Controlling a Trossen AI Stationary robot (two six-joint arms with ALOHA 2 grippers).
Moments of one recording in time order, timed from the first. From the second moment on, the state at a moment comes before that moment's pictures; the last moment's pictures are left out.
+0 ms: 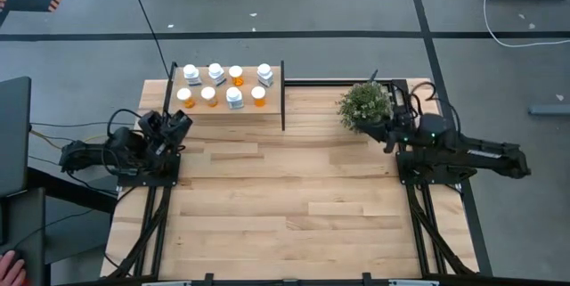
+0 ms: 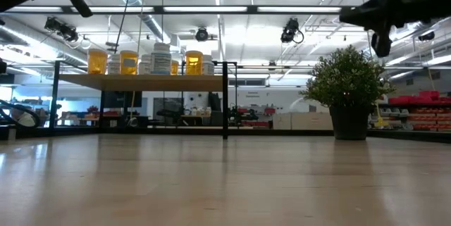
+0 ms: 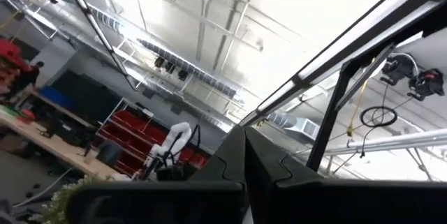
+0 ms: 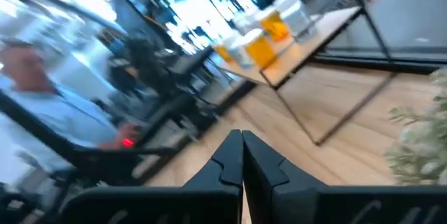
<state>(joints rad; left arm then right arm) -0.03 0.08 0.07 0.71 -0.23 -0.48 -0.22 0.23 0.29 -0.10 0.04 0.66</state>
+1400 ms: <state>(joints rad) -0.02 0.08 0.01 0.08 -0.25 0.09 -0.01 0.08 0.01 0.03 0.18 0.07</state>
